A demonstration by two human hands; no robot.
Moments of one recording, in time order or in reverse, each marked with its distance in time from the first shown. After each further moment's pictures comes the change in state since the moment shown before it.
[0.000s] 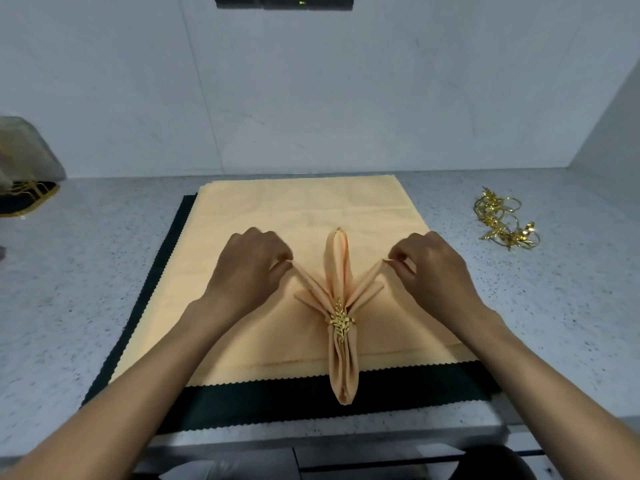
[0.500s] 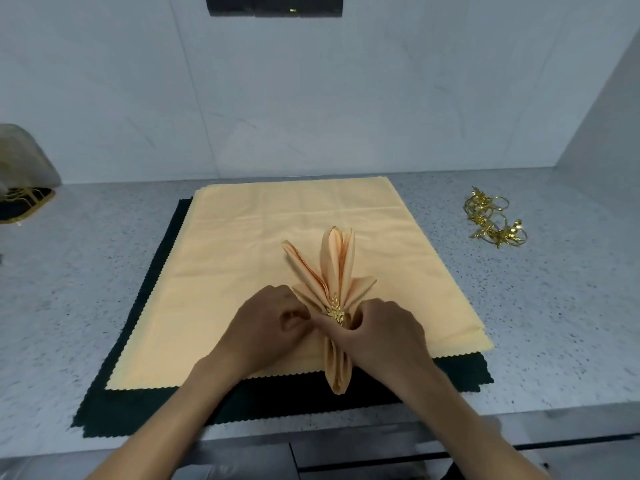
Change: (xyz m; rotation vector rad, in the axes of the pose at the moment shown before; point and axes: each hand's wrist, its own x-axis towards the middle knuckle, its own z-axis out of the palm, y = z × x) left_hand -0.054 0.036 0.025 -0.283 -0.196 -0.065; right_hand -0.046 -0.106 -0.012 0.129 -0.418 0.473
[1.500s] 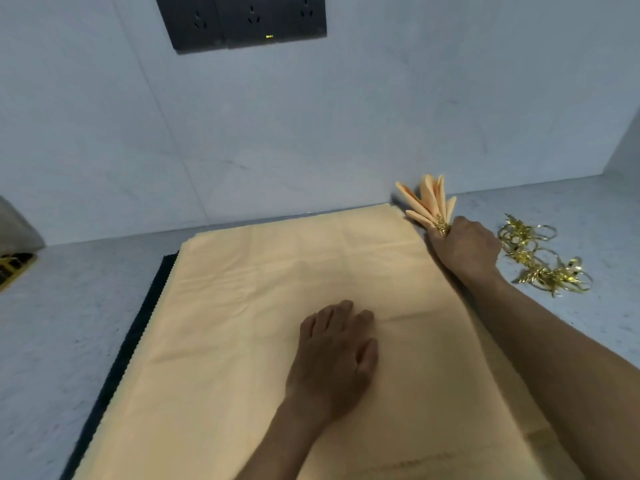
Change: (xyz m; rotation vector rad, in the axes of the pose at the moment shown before) left_hand 0.110 0.029 0.061 0.255 -0.086 -0.077; right_hand 0.287 0.143 -0.048 -0.169 0.460 0.264
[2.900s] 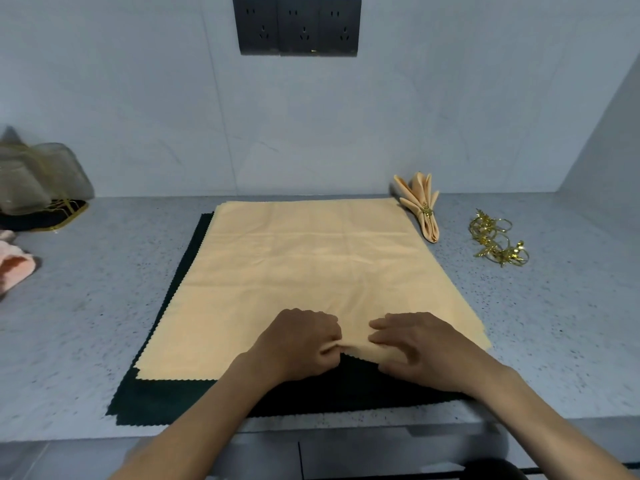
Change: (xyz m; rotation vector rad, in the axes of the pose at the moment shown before) left_hand -0.117 -0.012 -0.066 0.028 -0.226 0.174; right_hand -0.258 0.019 -0.098 0.042 -0.558 -0.925
